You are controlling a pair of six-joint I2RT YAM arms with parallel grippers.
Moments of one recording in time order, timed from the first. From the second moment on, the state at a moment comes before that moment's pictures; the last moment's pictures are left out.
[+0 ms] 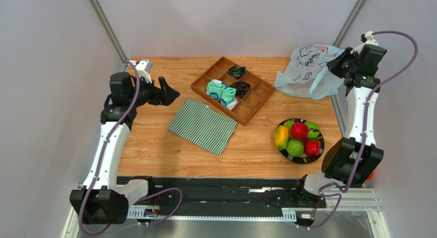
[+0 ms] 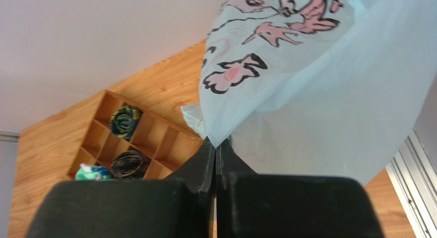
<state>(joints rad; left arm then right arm) 0.01 1.09 1.09 -0.42 0.59 -0.16 -0.38 1.53 1.55 -0.42 -0.32 0.33</state>
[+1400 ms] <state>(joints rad) -0.24 0.91 0.71 0.17 0.87 -0.60 0.11 1.01 1.33 -0.11 -0.61 0.89</state>
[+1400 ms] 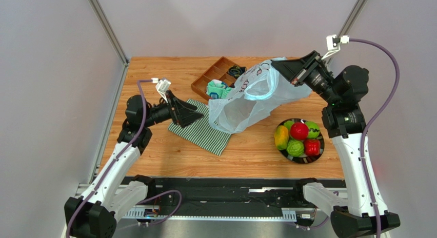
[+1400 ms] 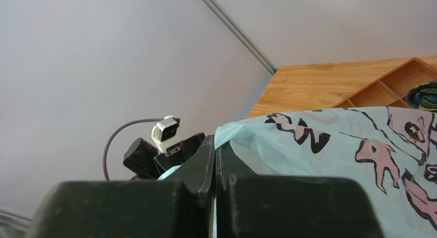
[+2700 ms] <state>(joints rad) -0.50 1.06 0.68 0.11 0.57 -0.50 0.26 1.07 1.33 -0.02 -0.54 0.93</state>
